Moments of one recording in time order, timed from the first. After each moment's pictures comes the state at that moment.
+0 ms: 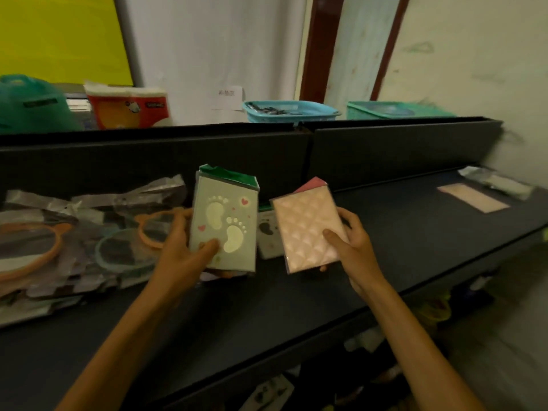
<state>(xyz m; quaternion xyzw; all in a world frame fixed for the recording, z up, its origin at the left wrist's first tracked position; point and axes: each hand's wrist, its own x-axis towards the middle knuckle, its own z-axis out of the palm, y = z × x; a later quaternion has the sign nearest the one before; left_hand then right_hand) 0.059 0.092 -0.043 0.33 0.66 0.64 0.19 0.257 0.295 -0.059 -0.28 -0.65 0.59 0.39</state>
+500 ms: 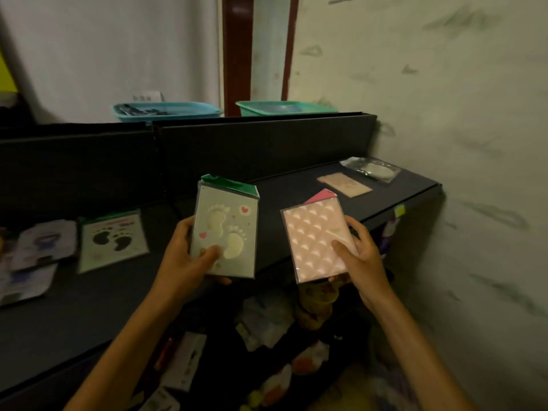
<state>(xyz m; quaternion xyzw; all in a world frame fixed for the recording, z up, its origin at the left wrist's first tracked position) 0.293 0.272 -0.047 0.37 0.60 0.65 0.30 0.539 0.430 -0.066 -0.35 -0.63 0.51 0.47</state>
